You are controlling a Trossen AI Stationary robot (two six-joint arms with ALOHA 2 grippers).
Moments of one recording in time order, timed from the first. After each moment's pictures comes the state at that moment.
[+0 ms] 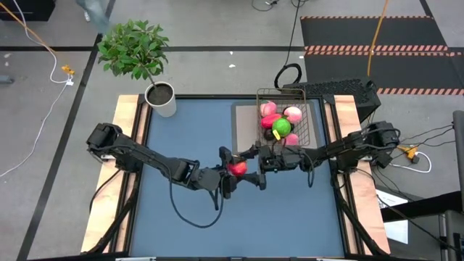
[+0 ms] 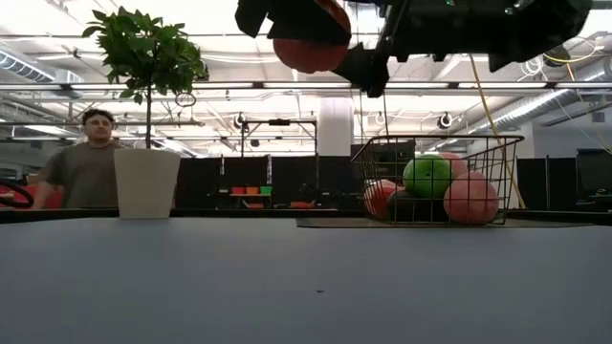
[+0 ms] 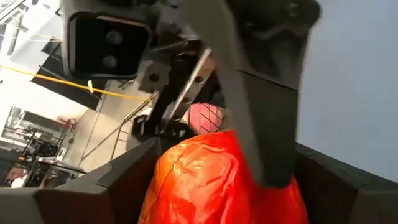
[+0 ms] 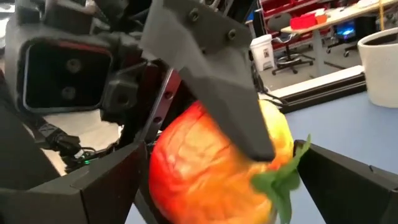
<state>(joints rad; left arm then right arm) -0.34 1.68 1.16 0.10 -0.63 0.59 0.14 1.52 0.62 0.91 0.06 0.37</state>
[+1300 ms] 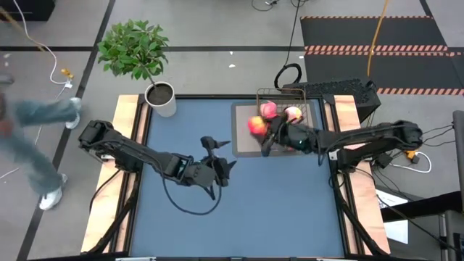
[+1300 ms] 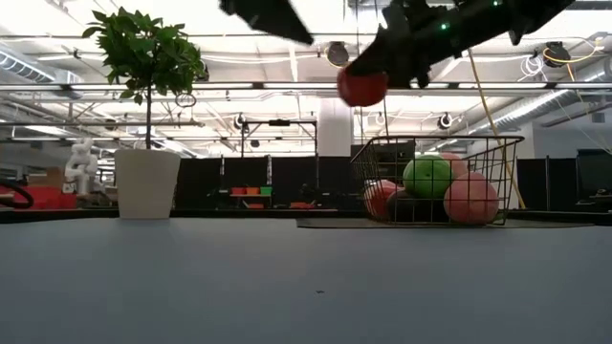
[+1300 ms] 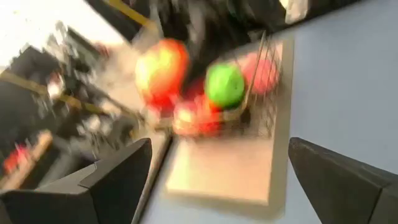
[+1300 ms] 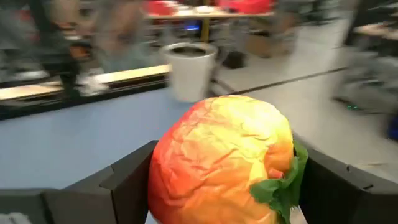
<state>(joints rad) -0.33 1.58 1.16 -0.12 -0.89 0.24 -0.05 1.20 0.65 0.31 0.44 0.10</state>
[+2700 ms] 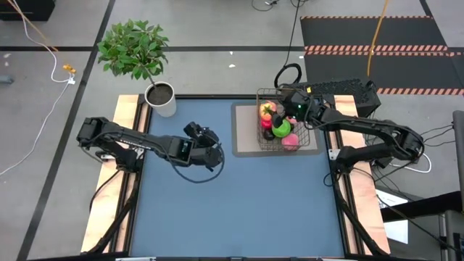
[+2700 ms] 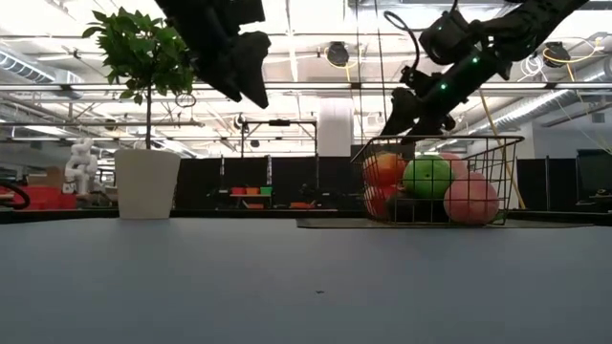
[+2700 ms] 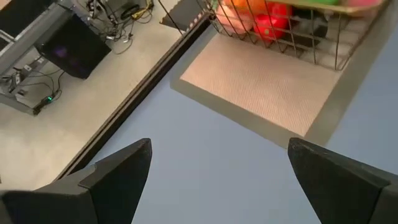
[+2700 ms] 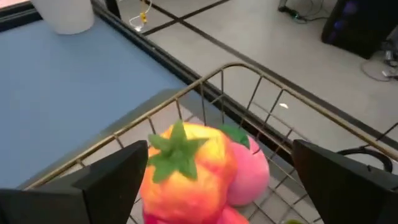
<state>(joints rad) -0.15 1.54 1.16 -0.64 -0.81 -0.46 -0.58 1.19 0.65 0.01 0.18 0.09</state>
